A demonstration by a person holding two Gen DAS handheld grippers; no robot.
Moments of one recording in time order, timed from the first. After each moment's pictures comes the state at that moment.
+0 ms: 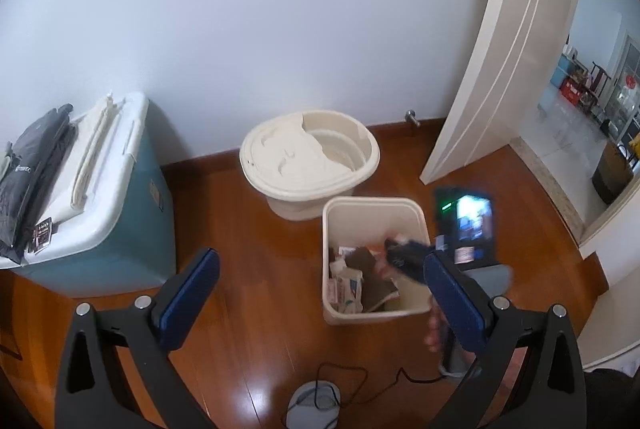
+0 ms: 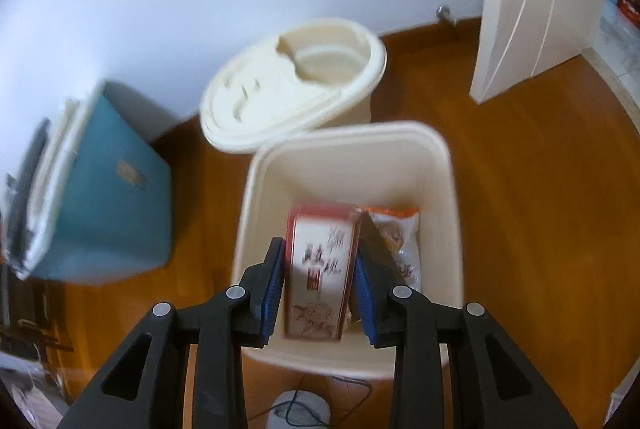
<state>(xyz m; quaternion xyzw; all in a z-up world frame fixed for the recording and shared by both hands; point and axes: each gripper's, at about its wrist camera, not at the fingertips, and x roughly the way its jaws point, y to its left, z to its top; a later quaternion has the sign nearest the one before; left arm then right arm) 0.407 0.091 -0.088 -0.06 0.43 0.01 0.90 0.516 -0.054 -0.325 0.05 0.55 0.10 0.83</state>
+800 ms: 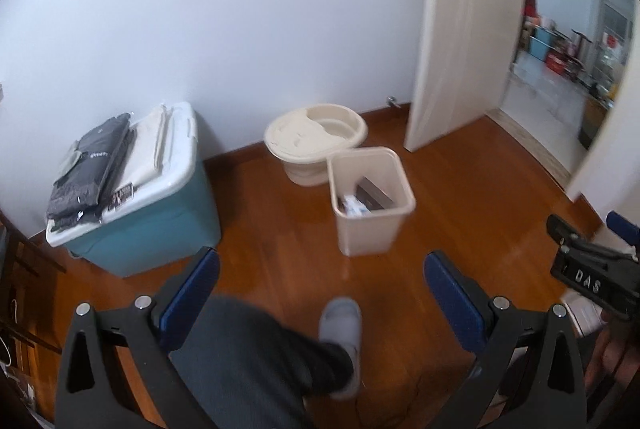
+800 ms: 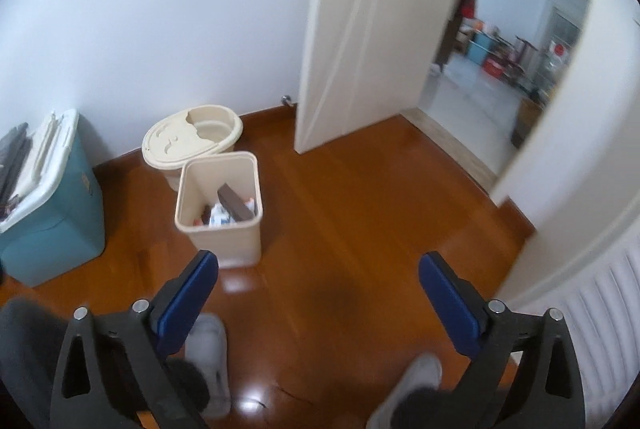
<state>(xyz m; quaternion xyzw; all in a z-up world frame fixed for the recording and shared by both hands) 0.140 0.085 0.021 0.01 0.42 -0.01 0.91 0.082 -0.117 -0.044 -0.02 0.41 -0.14 0.90</state>
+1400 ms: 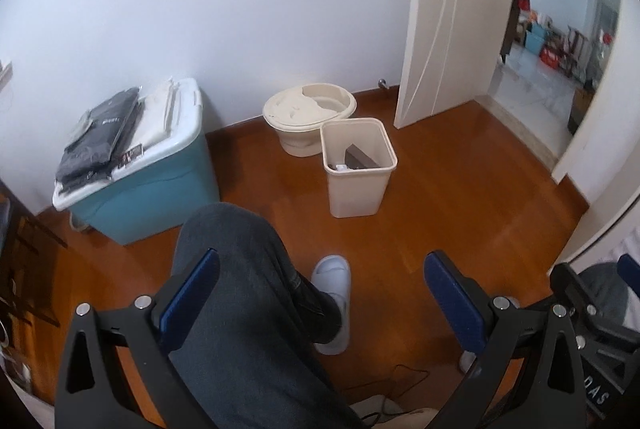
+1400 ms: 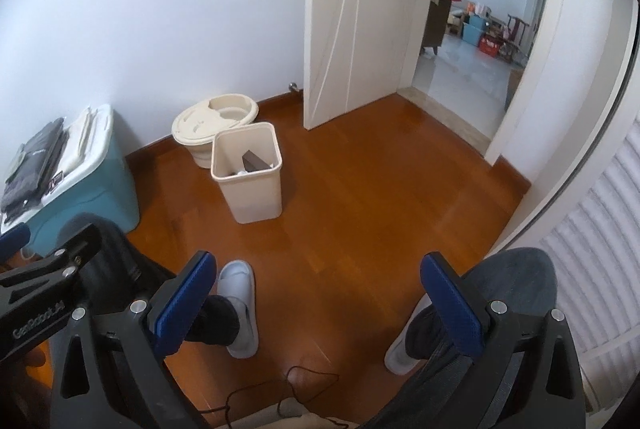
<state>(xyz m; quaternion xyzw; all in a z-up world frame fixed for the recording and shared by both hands) 0.049 0.079 0.018 -0.01 0.43 0.00 0.90 -0.071 -0.081 -0.021 0.00 0.40 -0.12 0.91</state>
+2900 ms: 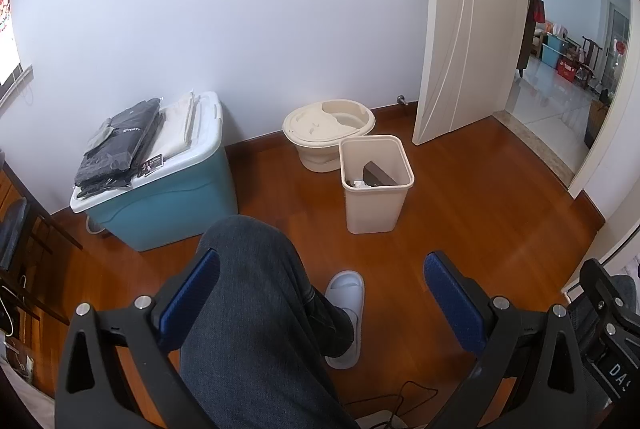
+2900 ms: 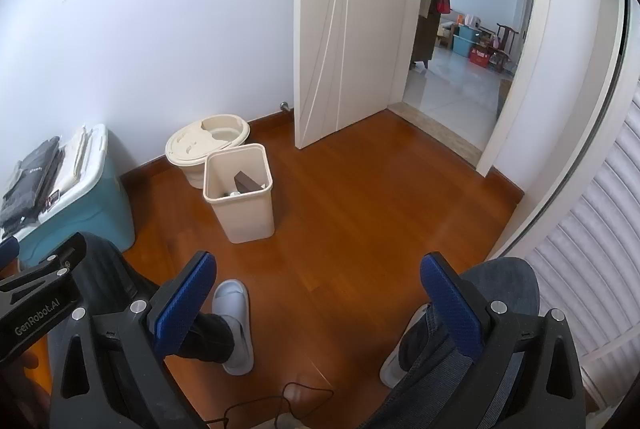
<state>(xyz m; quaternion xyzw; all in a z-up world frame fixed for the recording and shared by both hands) 0.048 0.074 0.022 0.01 0.41 0.04 0.91 -0.072 -0.096 -0.015 0.01 0.37 -0.14 0.92</state>
